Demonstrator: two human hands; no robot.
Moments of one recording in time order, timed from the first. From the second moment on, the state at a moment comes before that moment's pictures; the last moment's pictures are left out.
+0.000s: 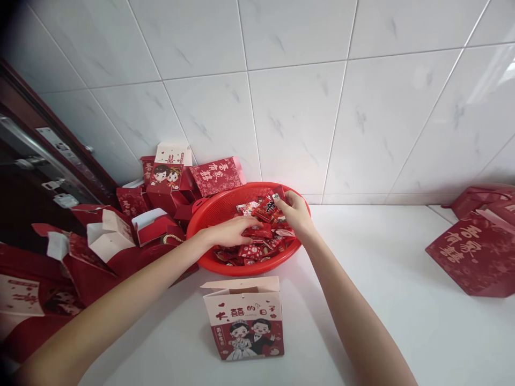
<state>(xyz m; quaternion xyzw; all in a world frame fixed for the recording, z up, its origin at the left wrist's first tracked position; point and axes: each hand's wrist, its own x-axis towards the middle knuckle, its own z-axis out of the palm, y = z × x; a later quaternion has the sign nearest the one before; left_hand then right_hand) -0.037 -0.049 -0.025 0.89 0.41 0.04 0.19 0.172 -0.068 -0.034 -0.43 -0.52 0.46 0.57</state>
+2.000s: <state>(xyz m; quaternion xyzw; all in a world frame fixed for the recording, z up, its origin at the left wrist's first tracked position) -0.025 -0.052 -0.026 0.93 0.37 -0.03 0.04 0.170 -0.062 -0.038 -0.46 -0.46 0.40 0.65</state>
